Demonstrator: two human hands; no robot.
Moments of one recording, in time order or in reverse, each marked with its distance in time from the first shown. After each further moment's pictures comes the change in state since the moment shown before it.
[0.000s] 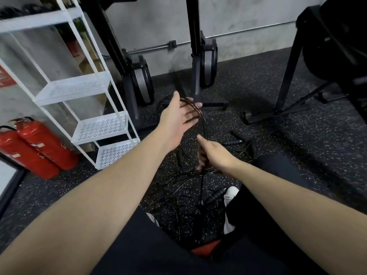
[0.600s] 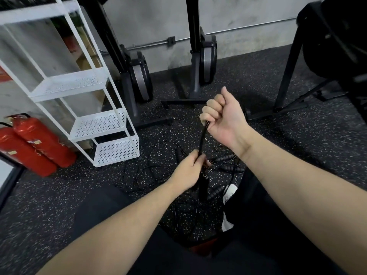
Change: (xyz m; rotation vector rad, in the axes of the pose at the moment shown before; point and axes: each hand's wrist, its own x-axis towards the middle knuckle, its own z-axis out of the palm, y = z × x) left_hand -0.036 -0.130 -0.022 0.719 -0.207 0.047; right_hand 0.010 -0.079 -0.027 1.259 0.048 -0.029
